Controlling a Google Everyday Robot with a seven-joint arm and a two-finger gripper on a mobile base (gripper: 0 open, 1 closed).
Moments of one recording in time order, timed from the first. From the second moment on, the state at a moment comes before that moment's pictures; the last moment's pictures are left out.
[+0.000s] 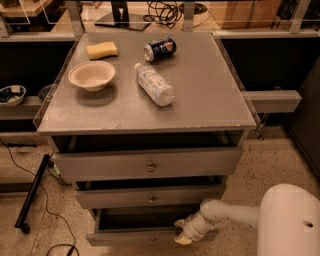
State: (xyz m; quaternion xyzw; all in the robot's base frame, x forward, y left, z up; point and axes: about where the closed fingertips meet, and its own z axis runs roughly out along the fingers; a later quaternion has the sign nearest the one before) arm 0.450 -0.087 0.207 -0.63 0.72 0.26 0.14
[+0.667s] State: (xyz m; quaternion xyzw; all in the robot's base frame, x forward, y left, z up) arm 0.451 -0.087 0.207 -0.63 0.72 0.26 0.14
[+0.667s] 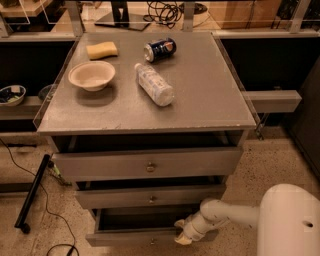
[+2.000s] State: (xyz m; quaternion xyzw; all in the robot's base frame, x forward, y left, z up) arm 0.465 -0.086 0.212 -0.63 0.71 0.27 0.14
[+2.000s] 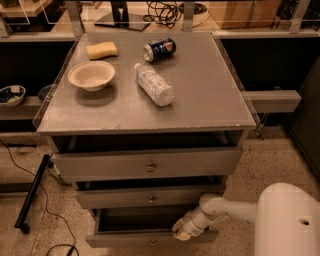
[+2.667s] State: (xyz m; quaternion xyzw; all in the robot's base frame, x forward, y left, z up) arm 0.472 -0.085 0.217 -0.63 0.71 0.28 0.14
